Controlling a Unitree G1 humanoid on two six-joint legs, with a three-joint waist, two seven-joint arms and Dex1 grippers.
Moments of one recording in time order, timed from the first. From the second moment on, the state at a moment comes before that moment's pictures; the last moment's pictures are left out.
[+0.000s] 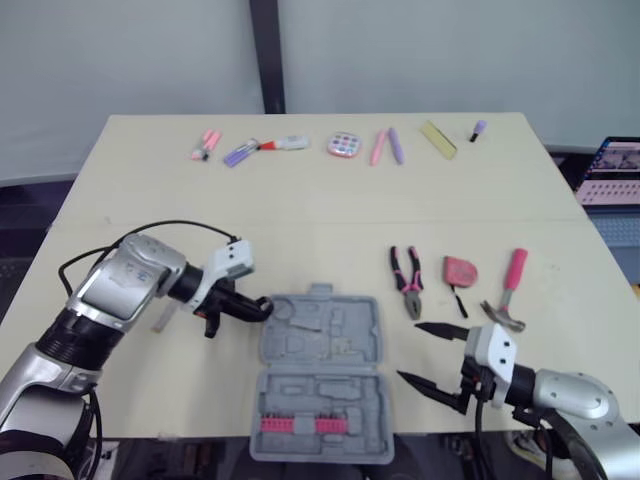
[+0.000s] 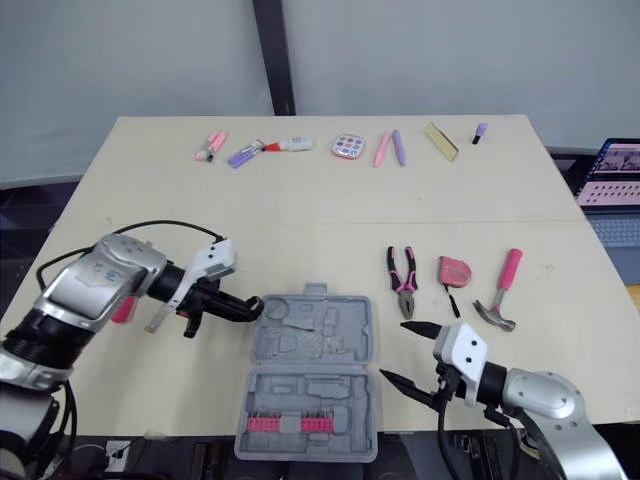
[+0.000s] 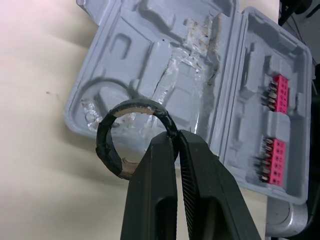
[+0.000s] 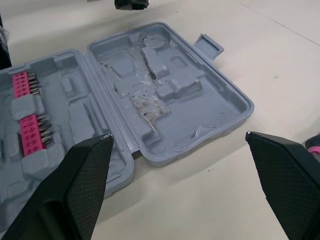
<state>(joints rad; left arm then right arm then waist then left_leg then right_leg) -0.67 0.86 -0.39 0.02 -0.24 0.82 -1.27 0.27 -0.68 -0.08 -0.45 0.35 0.15 0.92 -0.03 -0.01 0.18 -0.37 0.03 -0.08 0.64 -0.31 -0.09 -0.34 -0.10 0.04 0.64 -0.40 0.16</state>
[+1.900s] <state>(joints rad) -0.75 0.70 -0.45 0.19 -0.06 0.71 -1.27 0.34 -0.67 -0.08 -0.51 0.34 0.15 0.88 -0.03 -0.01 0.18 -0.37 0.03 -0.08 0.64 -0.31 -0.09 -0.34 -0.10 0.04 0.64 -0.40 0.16</state>
